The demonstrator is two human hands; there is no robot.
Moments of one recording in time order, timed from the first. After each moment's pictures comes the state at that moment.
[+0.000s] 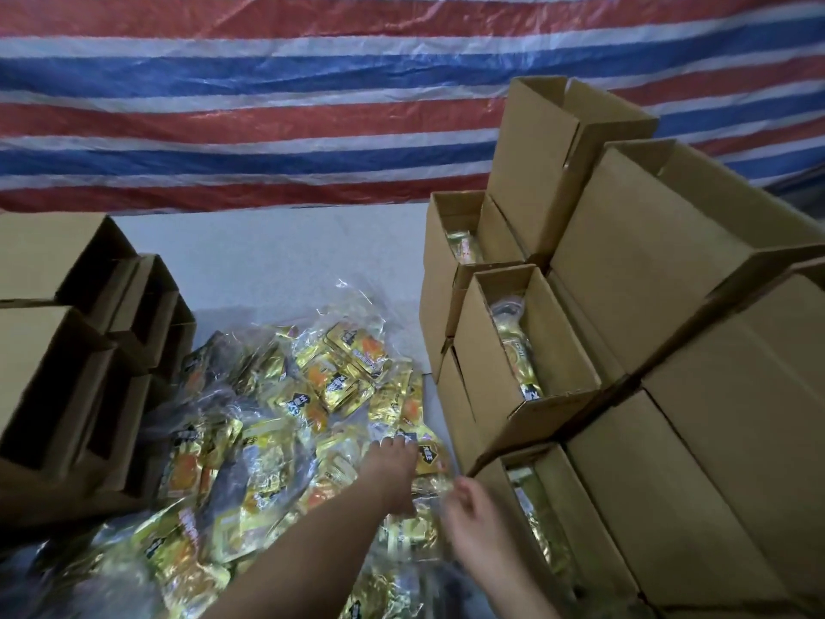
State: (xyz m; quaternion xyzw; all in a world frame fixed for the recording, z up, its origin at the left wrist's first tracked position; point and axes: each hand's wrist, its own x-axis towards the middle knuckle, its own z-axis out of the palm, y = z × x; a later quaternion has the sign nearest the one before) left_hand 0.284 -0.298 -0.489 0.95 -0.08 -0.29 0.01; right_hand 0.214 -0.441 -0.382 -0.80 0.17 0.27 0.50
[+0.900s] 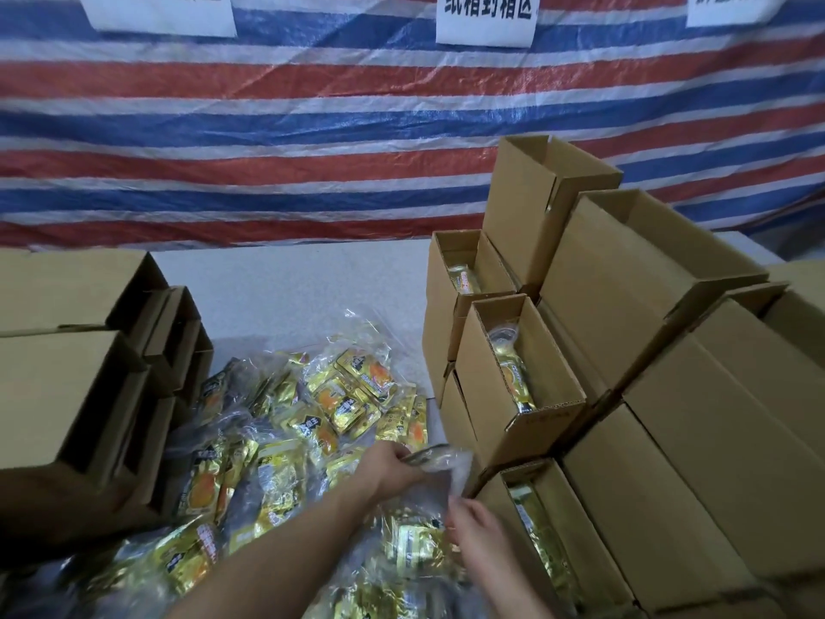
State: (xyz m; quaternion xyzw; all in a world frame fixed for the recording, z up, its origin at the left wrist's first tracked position) left_hand 0.271 -0.274 -0.413 0.85 0.16 -0.22 0.46; right_hand 0.201 -0.435 -0.369 -0.76 0.22 0.28 0.54
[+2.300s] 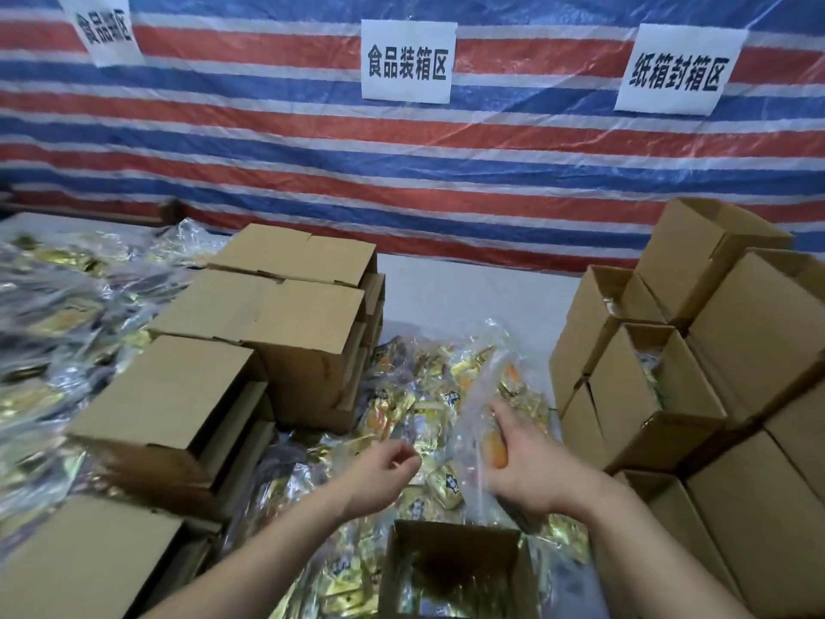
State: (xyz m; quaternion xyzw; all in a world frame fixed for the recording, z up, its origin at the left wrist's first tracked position) left_hand 0.034 -0.130 -0.305 0.87 0.17 -0.10 0.45; right_hand 0.141 -0.338 -0.228 -0.87 -0.34 0.25 0.25
